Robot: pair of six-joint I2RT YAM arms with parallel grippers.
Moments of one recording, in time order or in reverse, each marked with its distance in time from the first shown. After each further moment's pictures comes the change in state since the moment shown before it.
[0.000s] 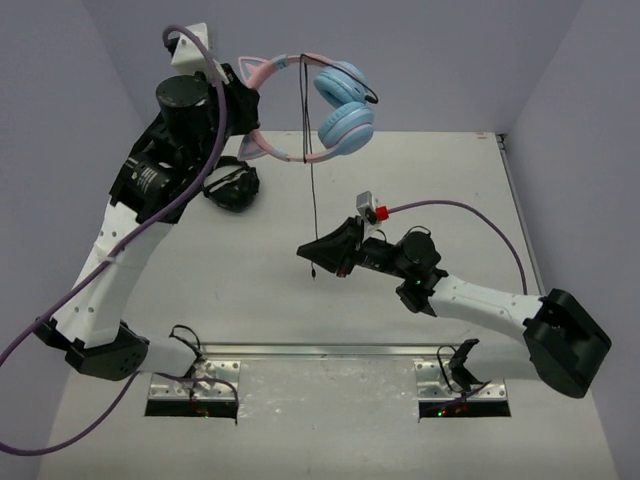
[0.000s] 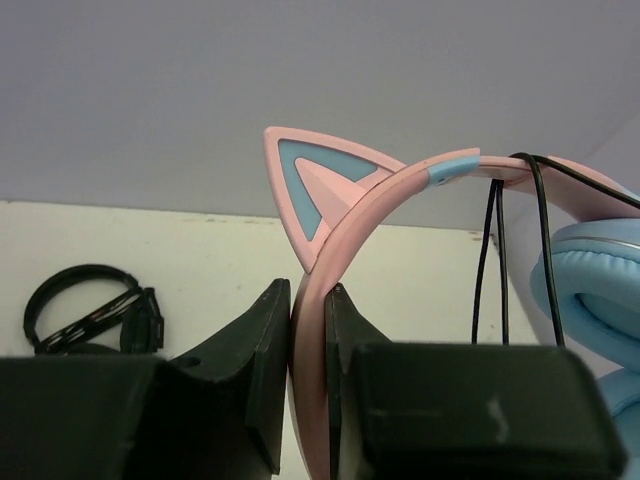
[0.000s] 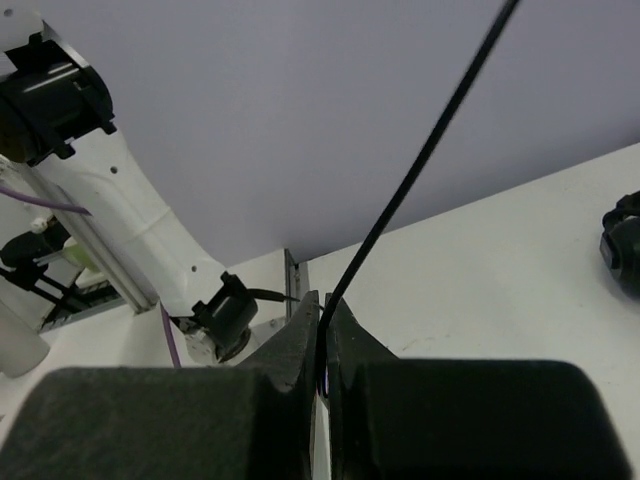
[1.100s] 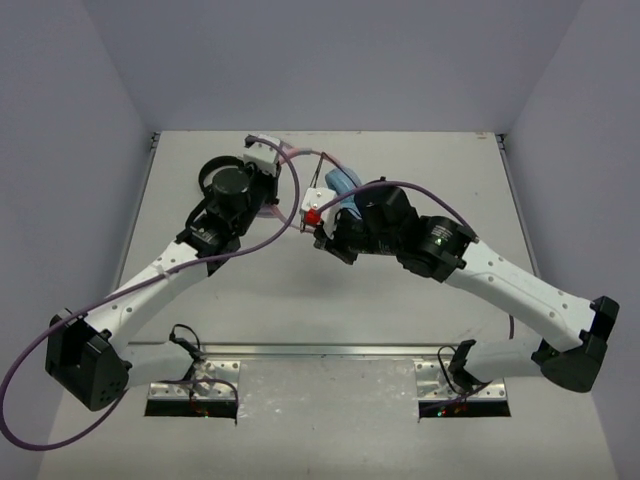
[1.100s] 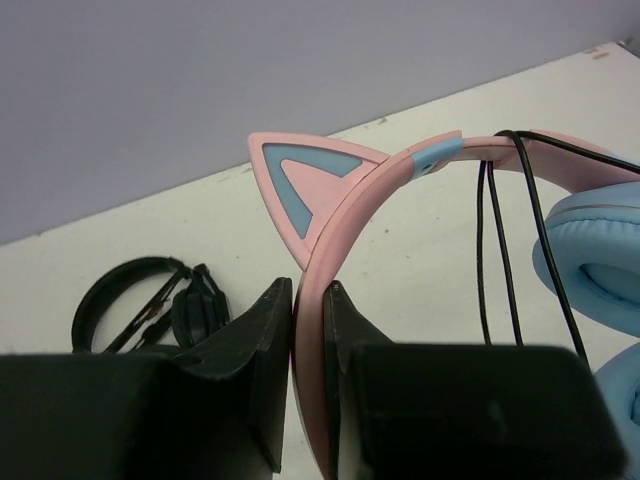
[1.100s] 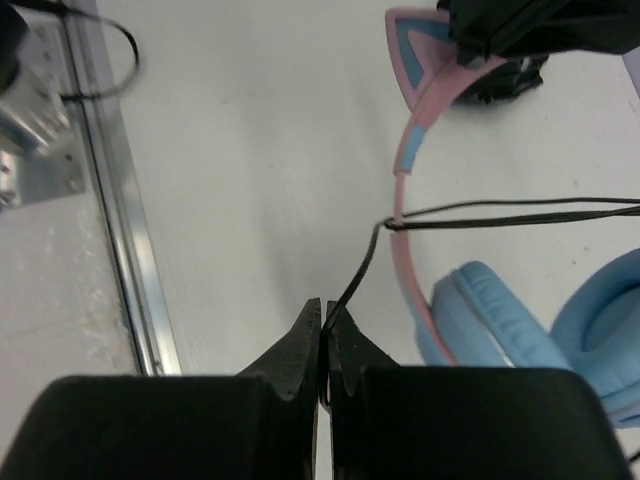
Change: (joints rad) left arm -0.008 -0.143 -0.917 0.709 0.105 0.410; right arm 0.152 -0.022 0.756 -1.576 0.361 -0.782
